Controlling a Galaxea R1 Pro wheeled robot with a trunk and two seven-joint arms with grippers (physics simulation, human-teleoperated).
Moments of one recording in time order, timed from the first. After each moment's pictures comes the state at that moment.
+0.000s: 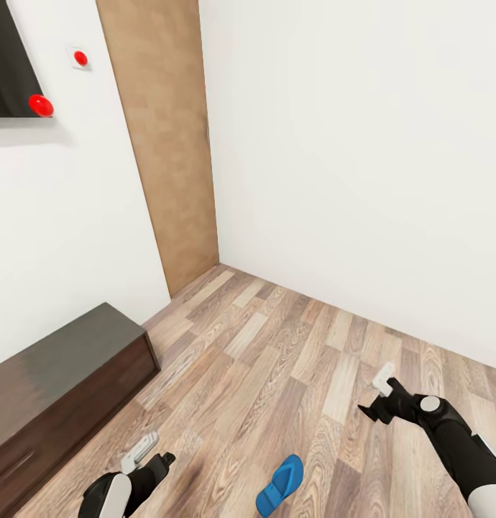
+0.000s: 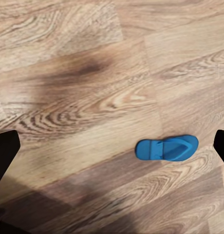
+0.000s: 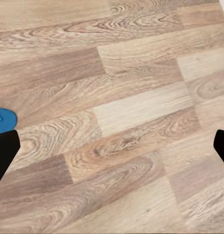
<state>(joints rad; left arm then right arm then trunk) -0.20 -0.14 0.31 -1.08 0.54 0.62 0.26 -0.50 -0.28 -0.12 -0.89 0.62 0.14 0.67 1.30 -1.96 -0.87</state>
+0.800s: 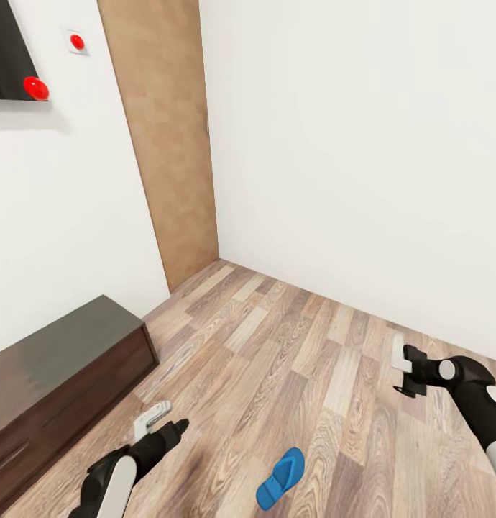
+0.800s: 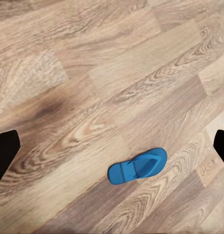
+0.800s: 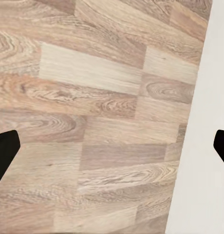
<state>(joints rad) -0.12 -0.14 0.12 -1.43 0.55 0.69 0.26 -0.66 -0.41 -0.08 -0.90 1.06 -0.08 0.84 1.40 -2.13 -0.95</state>
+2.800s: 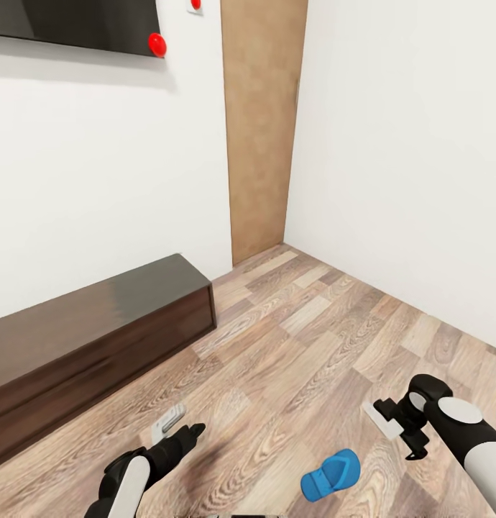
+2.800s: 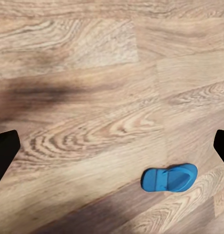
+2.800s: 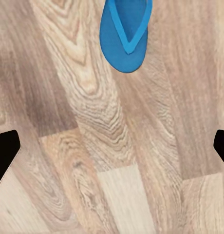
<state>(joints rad) -0.16 -0.14 0.08 -1.30 0.68 0.66 0.25 -0.66 -0.38 0.24 -0.74 1.31 -0.54 1.09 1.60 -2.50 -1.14</state>
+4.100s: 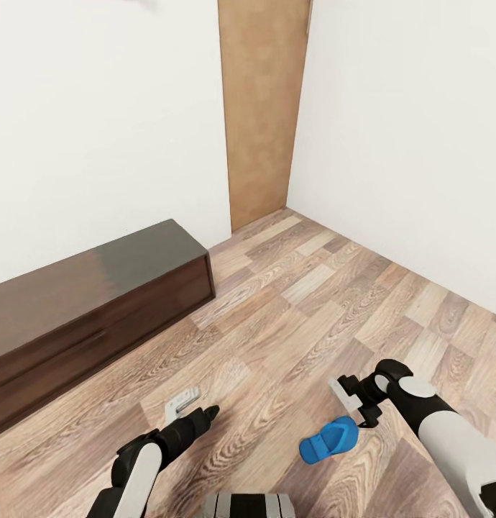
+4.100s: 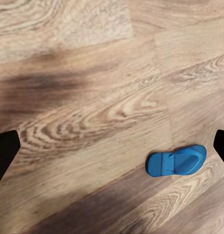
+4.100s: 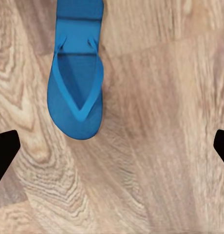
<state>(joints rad) -0.16 -0.15 -0.06 -1.45 0.68 0.68 0.31 -0.80 -0.24 0.26 -0.58 1.37 -0.53 0.89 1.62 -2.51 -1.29</state>
